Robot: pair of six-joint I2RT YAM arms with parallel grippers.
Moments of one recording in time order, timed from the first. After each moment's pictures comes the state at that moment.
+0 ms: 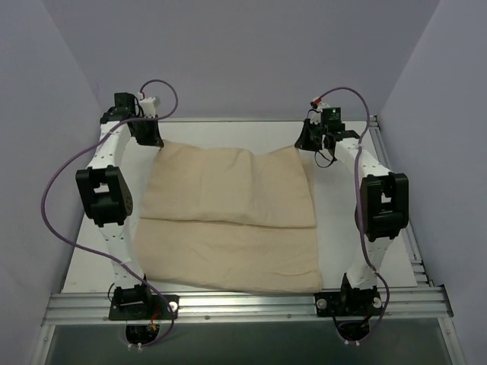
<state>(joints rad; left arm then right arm) 0.06 2.25 2.08 -0.80 0.38 0.10 0.12 1.95 1.52 -0.30 -0.27 0.24</state>
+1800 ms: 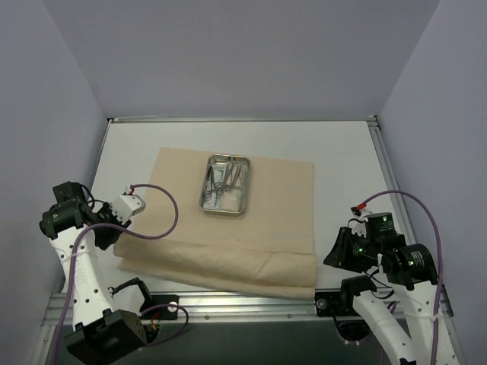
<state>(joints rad) 0.45 0.96 1.08 -1.38 0.29 1.21 0.19 0.56 0.86 -1.36 -0.29 0.44</state>
